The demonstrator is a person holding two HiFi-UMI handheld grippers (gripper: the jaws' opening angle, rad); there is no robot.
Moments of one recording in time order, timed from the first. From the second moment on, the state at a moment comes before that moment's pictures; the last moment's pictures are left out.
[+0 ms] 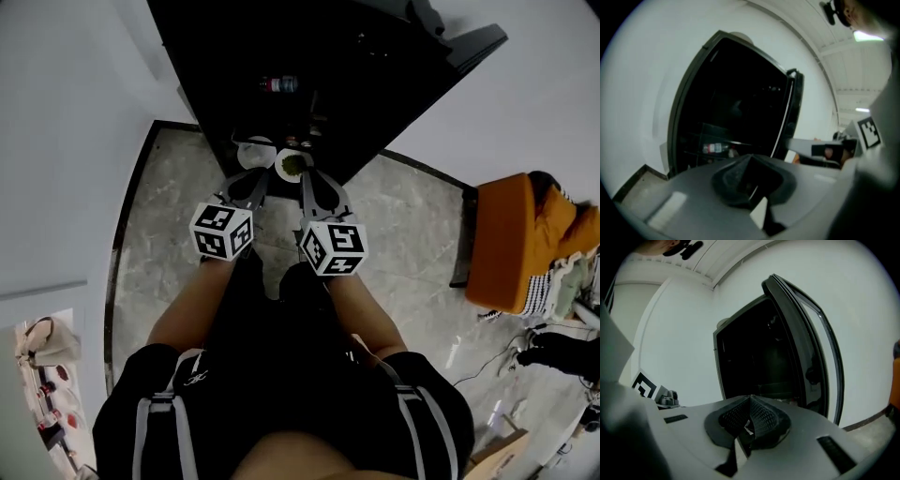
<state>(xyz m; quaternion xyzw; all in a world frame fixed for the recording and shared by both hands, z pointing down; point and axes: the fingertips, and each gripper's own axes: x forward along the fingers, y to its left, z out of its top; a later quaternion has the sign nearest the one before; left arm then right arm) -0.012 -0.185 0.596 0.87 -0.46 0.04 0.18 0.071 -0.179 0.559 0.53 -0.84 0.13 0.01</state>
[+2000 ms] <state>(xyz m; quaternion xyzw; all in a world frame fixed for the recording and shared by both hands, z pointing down) 0.042 -0.265 1.000 0.60 -0.37 -0.34 0.62 0.197 -0.121 0.827 0.56 -0.80 0.21 -0.02</state>
